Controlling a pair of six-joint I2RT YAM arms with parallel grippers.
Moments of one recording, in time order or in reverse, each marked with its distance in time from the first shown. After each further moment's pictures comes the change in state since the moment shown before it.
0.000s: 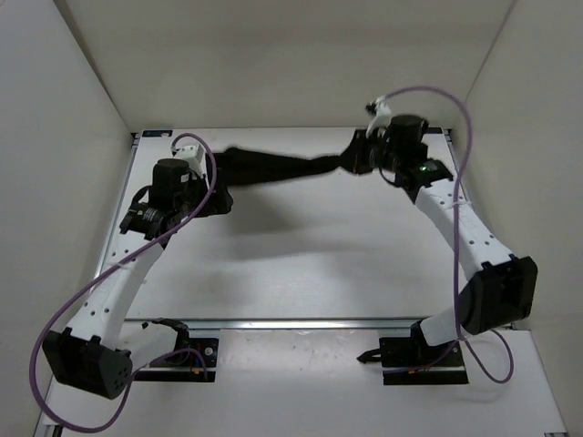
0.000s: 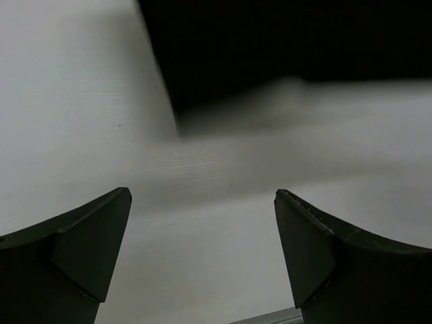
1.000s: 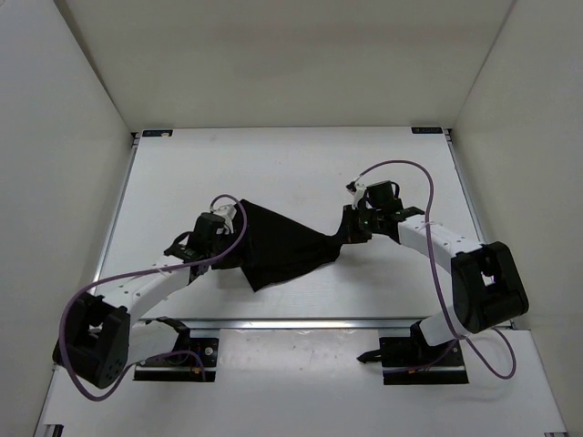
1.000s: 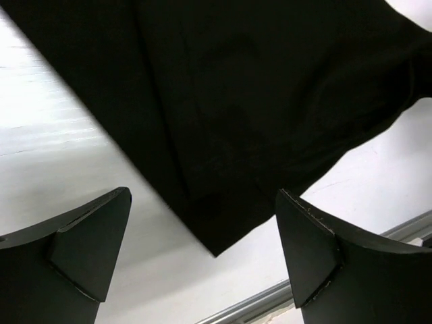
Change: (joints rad) left arm -0.159 0.016 -0.581 0.415 0.130 -0.221; right arm 0.017 0.016 -0.653 0.066 -0.014 -0.011
